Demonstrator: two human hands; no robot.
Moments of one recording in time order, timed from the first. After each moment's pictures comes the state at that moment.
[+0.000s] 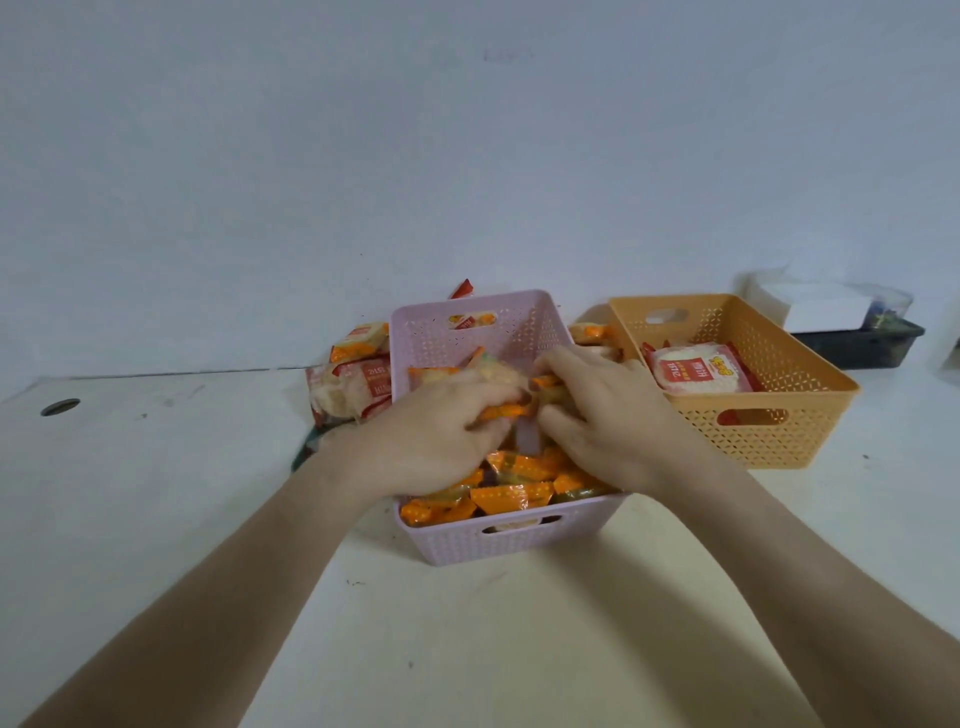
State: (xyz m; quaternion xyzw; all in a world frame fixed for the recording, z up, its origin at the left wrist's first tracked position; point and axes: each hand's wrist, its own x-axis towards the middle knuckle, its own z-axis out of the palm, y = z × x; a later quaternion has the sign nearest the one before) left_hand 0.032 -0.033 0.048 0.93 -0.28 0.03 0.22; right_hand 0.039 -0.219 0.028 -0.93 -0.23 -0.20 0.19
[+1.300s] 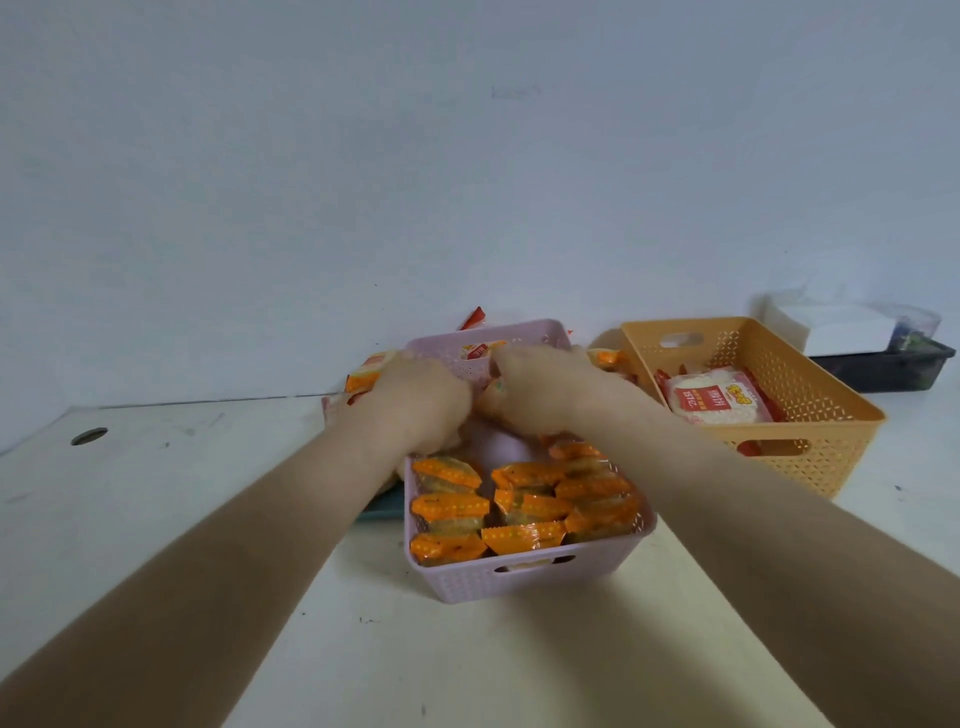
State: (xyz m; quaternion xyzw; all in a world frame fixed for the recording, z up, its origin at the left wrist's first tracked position) left_hand 0.100 -0.027 0.064 0.95 -0.18 0.05 -0.26; right_hand 0.091 -0.166 0.072 -0.98 -0.18 -0.05 0.07
